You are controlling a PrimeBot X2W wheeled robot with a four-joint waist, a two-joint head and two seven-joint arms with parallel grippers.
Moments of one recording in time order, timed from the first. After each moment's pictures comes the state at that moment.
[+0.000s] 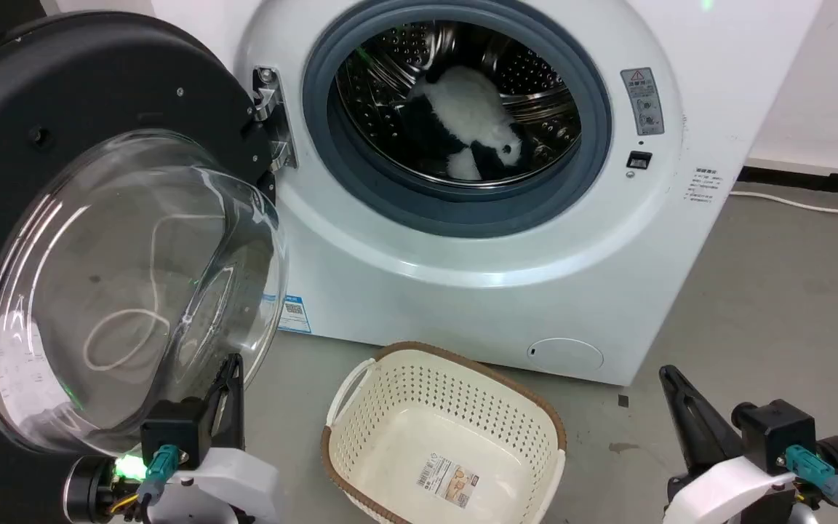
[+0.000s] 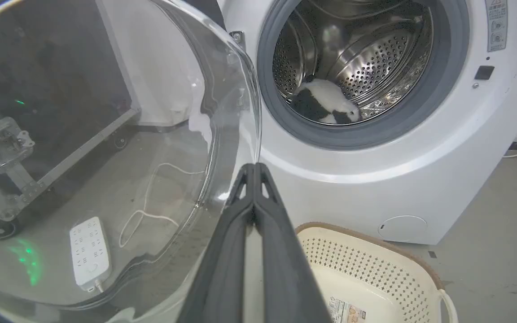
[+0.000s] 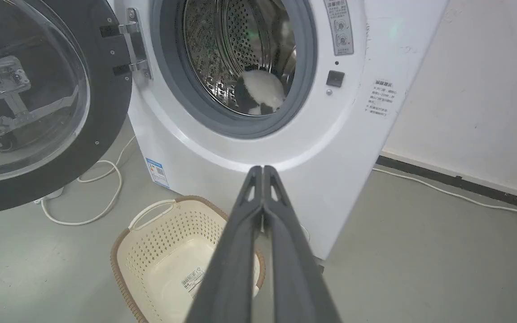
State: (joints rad) left arm -0.01 0.05 0.00 0.00 0.00 0.00 0.00; right arm 0.01 -0.05 0.00 0.00 0.01 0.13 0.00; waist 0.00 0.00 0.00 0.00
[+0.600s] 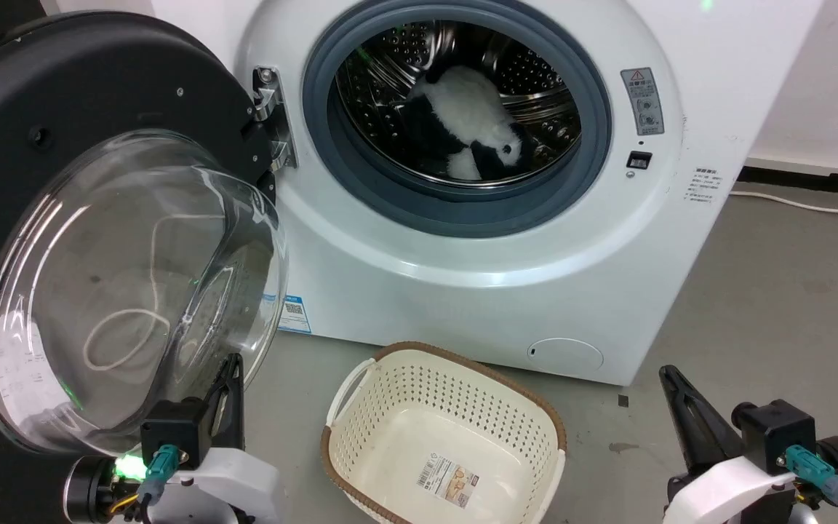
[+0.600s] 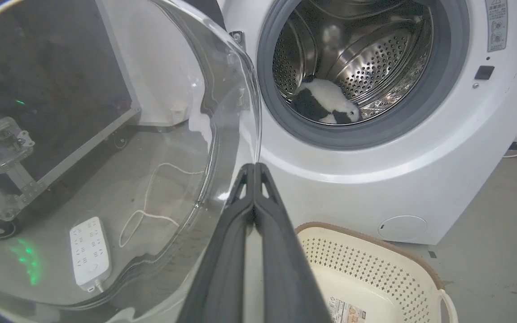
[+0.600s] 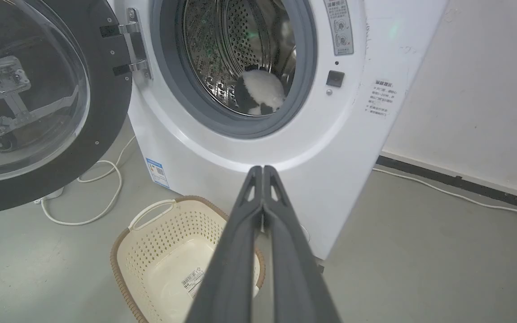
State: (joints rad) left arm -0.01 0.05 0.00 0.00 0.00 0.00 0.00; right arm 0.01 -0.05 0.00 0.00 0.01 0.13 0.00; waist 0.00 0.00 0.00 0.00
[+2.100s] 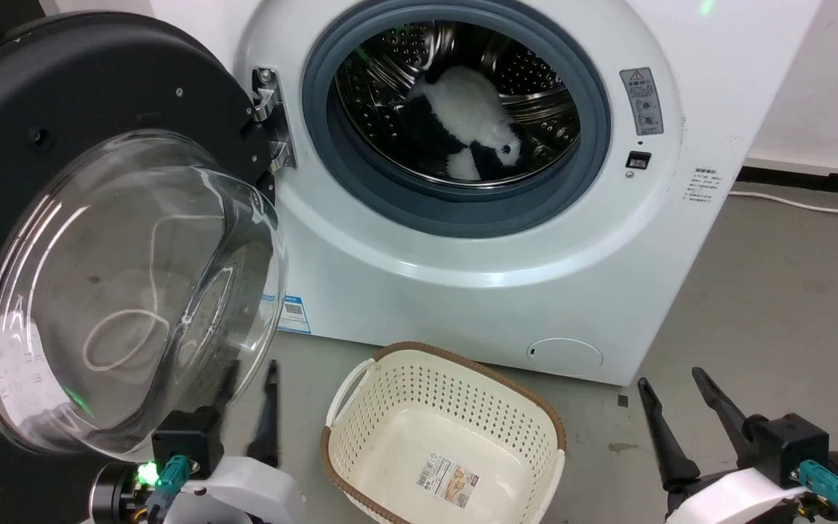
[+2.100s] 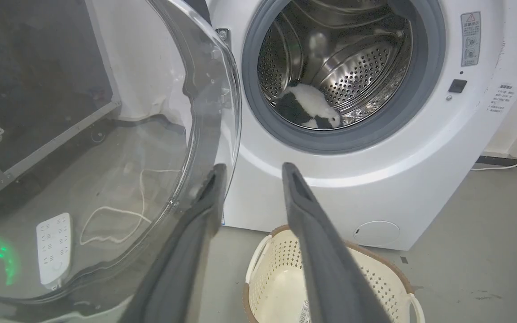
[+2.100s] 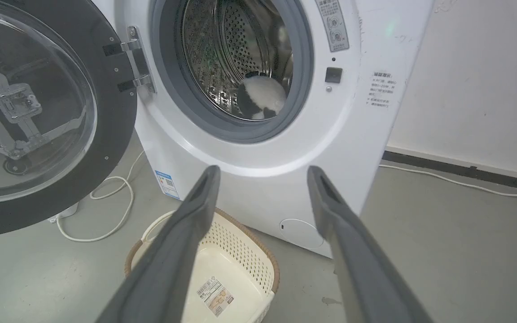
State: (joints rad) left arm -0.01 0.05 -0.05 0.05 -0.09 0.01 -0.06; right arm 0.03 -0.05 0.00 0.04 0.08 0.13 -0.06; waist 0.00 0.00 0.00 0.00
